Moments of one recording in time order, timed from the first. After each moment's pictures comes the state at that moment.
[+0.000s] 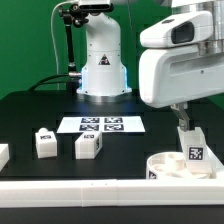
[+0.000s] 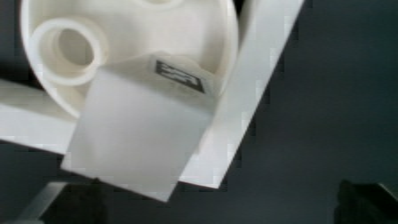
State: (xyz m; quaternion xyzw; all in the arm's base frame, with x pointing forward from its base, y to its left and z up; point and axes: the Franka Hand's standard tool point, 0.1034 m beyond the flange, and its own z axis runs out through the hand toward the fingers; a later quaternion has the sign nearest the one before) arm 0.647 0.118 0.103 -0.98 -0.19 -0.03 0.05
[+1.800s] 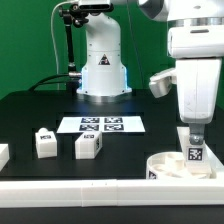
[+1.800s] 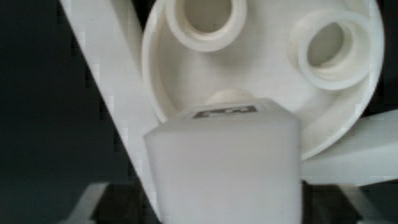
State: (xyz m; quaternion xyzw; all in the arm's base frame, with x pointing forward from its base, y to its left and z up) arm 0.646 0.102 0.082 -0.81 -0.58 -0.04 -0.02
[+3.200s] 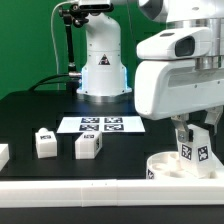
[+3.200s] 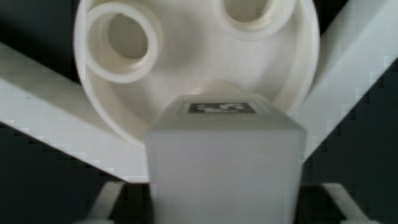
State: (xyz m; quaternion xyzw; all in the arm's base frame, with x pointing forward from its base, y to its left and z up) arm 0.644 0.103 0.081 -0.97 -0.23 -0.05 0.01
